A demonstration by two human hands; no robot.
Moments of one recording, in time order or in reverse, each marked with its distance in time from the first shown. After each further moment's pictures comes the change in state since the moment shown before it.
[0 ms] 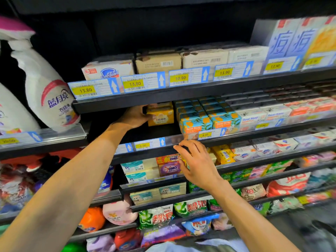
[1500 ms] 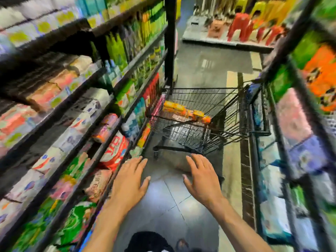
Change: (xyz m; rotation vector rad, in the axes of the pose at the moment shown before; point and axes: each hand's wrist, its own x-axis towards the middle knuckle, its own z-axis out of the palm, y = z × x) left_hand -0.173 0.446 0.540 0.301 -0.576 0.888; right_hand -0.493 0.157 -0.397 -0.526 -0.216 1.388
